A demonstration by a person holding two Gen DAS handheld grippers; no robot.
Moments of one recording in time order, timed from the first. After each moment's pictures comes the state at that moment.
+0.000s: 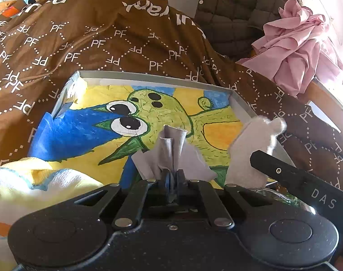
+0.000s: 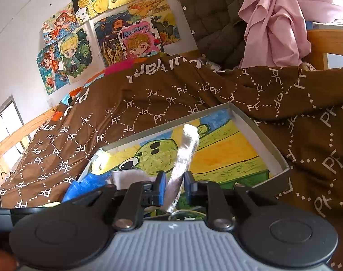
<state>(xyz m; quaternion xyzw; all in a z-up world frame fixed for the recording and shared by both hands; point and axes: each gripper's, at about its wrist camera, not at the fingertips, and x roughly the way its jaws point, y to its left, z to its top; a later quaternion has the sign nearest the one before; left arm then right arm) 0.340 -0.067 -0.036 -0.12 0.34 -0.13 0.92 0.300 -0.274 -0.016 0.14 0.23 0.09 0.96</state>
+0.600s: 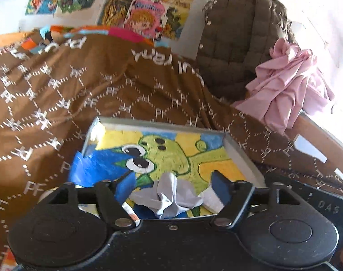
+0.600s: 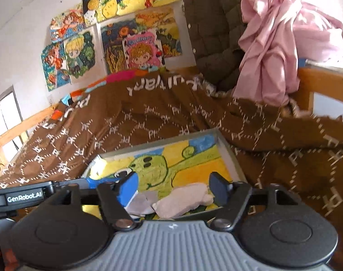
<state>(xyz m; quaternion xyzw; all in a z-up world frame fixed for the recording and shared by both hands) 0.279 -0.051 0.026 -0.12 0.25 -0.10 0.96 0.259 -0.292 0.041 0.08 0.20 0.08 0.97</state>
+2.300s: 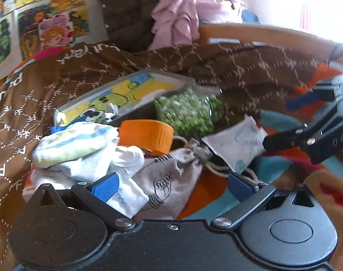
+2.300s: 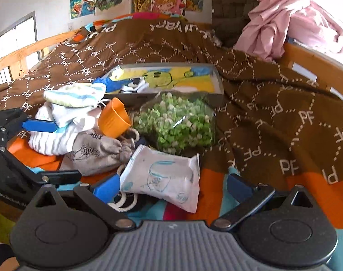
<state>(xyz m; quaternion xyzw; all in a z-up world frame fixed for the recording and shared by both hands) 0.097 -0.091 -0.021 0.15 0.28 -0.25 0.92 0.078 -0.298 0.004 -0.05 0.33 0.09 0.94</state>
